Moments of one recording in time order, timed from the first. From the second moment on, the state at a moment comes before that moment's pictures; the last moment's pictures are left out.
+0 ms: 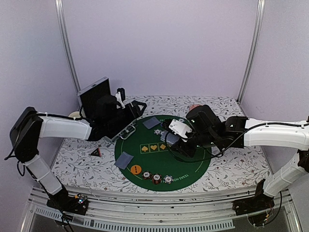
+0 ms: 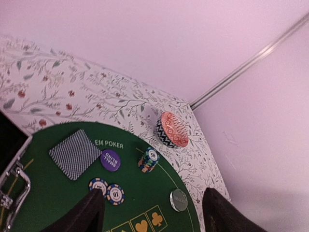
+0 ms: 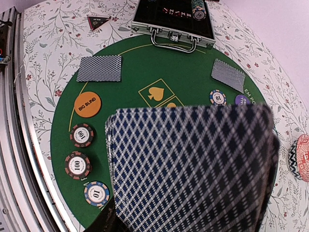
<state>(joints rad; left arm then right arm) -0.67 1.68 0.92 0.53 -0.05 -0.81 1.05 1.44 1.09 -0.39 0.12 -0.14</state>
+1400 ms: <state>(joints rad) -0.86 1.42 0.87 0.16 0.30 -0.25 1.11 1.52 1.17 -0.40 0.09 -0.17</state>
